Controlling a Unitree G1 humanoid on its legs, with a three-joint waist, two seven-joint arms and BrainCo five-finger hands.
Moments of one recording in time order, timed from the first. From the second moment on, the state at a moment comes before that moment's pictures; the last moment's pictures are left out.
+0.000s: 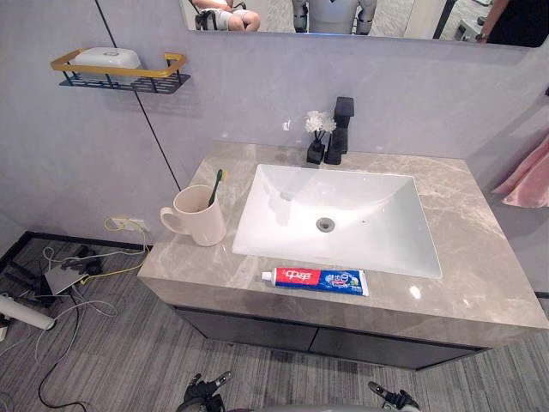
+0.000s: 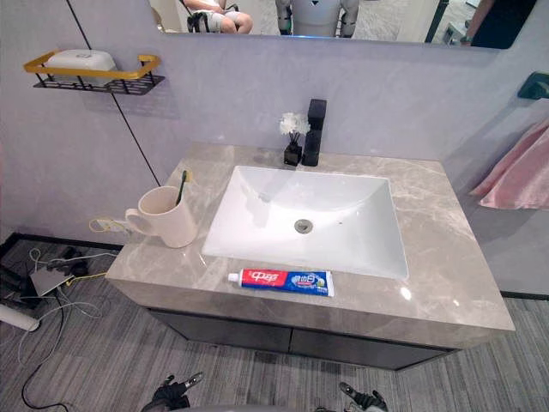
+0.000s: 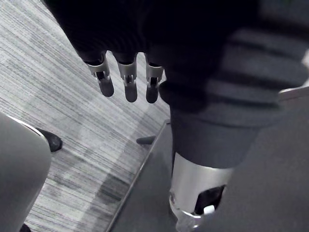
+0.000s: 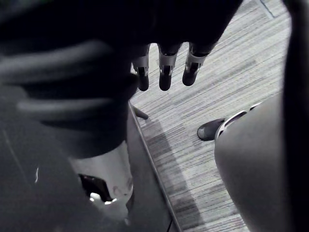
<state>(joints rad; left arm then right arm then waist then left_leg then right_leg) 0.09 0.01 0.27 1.05 -0.07 -0.01 0.11 0.08 0.00 -0.53 1.08 0.15 0.03 -0.17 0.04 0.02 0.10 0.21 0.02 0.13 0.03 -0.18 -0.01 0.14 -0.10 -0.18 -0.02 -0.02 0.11</state>
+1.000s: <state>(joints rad) 0.24 0.09 0.62 0.54 -0.17 -0.02 0.27 0.05 -0.06 -0.63 1.11 0.18 0.02 -0.15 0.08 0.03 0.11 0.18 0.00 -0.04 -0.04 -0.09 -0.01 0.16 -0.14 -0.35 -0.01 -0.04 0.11</state>
